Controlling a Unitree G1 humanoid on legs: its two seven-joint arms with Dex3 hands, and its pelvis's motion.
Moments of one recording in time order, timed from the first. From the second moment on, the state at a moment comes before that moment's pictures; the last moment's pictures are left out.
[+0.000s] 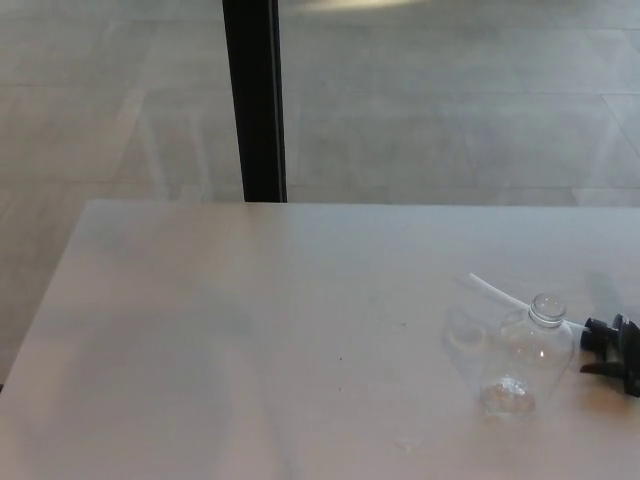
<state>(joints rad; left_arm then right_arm) 0.03 0.63 0.49 1.15 -0.26 -0.10 -0.43 0.09 -0.94 -0.42 -0.08 -0.28 0.00 0.43</state>
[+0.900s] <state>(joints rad) 0.03 0.63 0.50 1.21 -0.26 -0.10 -0.42 0.10 -0.61 -1.06 0.65 -0.04 0.05 0.24</state>
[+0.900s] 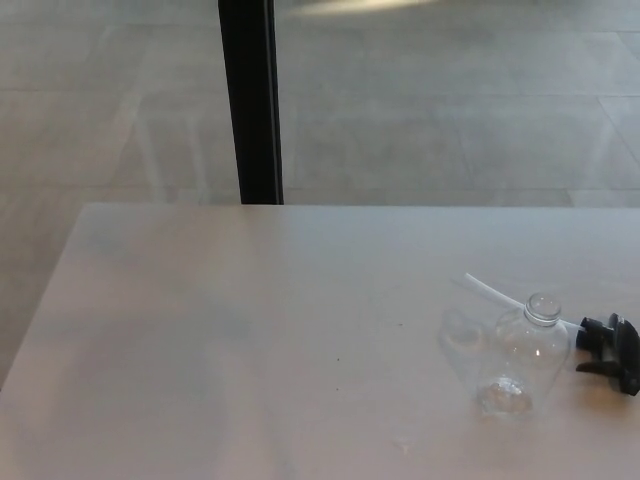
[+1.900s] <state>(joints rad) 0.04 0.61 0.50 1.24 -0.26 -0.06 -0.33 0.18 -0.49 -0.87 0.82 0.25 0.10 0.23</state>
